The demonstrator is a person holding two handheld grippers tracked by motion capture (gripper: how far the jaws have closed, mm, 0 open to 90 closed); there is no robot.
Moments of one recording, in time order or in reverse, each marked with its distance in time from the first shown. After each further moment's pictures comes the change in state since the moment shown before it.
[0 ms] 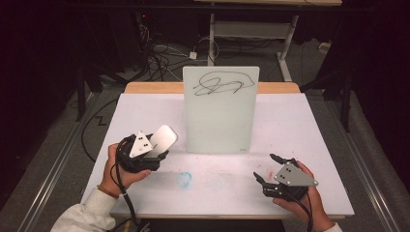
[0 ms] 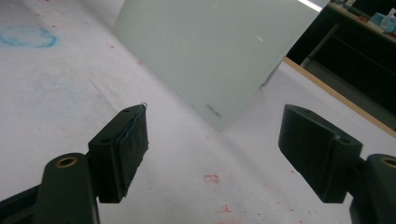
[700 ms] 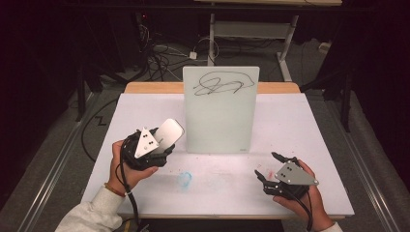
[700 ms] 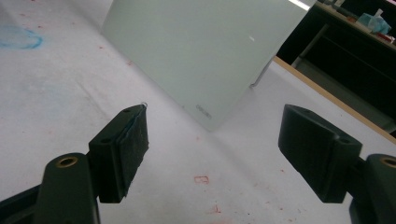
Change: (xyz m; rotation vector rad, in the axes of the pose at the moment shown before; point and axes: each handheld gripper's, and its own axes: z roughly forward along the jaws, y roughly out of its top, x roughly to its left) left arm -0.010 0.024 -0.003 -0.095 0.068 0.007; right arm -0.003 0.001 0.000 -0.001 -0.033 -0.001
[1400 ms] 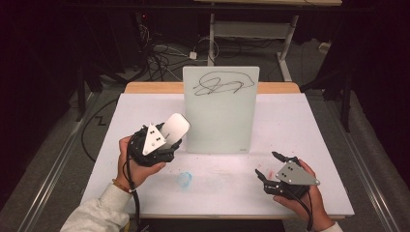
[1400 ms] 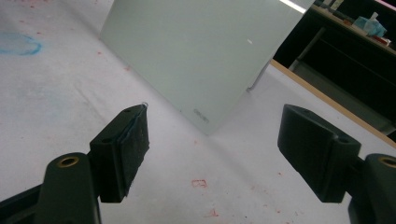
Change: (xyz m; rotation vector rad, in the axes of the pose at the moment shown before) left arm -0.006 0.015 0.009 -0.031 0.019 0.003; right arm 0.000 0.001 -0.001 -0.009 -0.004 0.004
